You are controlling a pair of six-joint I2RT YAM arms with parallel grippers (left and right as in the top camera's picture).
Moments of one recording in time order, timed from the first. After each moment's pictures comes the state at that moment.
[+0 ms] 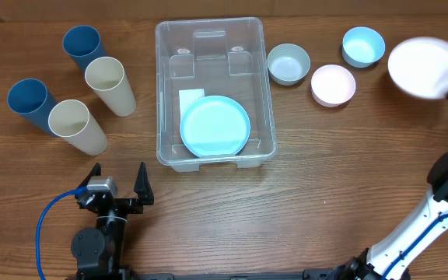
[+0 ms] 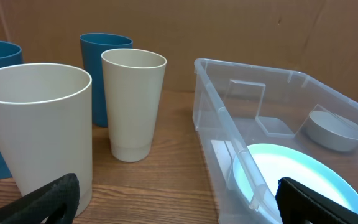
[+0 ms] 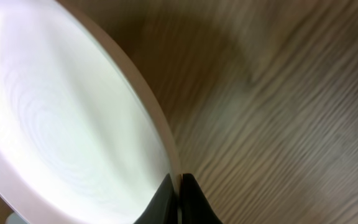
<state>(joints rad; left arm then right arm) 0.11 0.01 0.01 -0.06 0.15 -0.16 -0.60 2.30 2.38 -1.43 -0.18 0.58</state>
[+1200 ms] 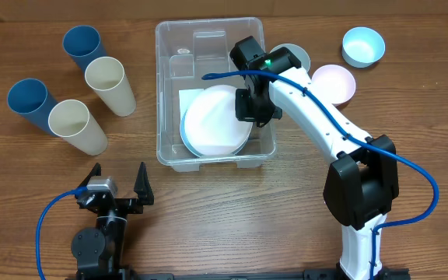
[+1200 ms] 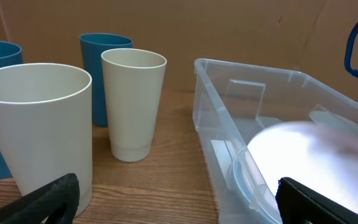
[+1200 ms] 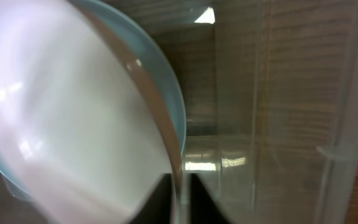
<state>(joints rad) 0.11 0.01 0.01 -0.06 0.15 -0.16 0.50 2.10 1.87 -1.22 -0.02 0.51</state>
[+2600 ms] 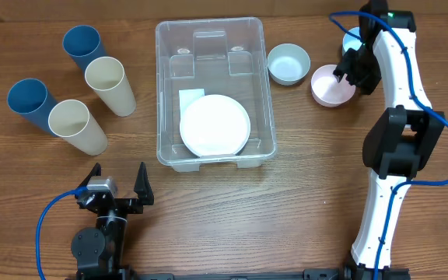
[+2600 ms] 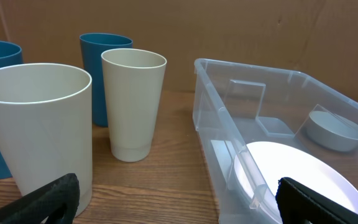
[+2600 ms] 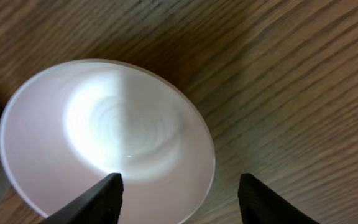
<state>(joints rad) 0.11 0.01 0.01 -0.06 0.15 -0.16 -0.09 2.46 2.36 -1.42 0.05 0.54</state>
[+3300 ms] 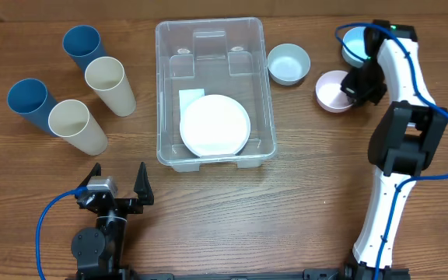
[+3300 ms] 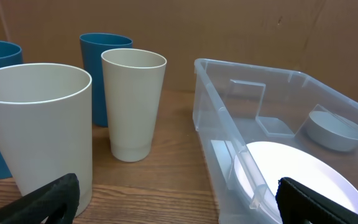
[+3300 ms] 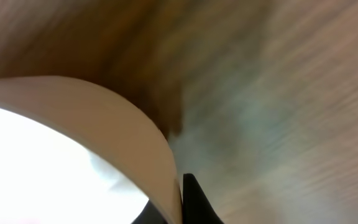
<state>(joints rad) 0.11 0.01 0.01 -0.06 0.15 -0.16 -0.17 2.51 2.28 -1.47 0.01 0.54</state>
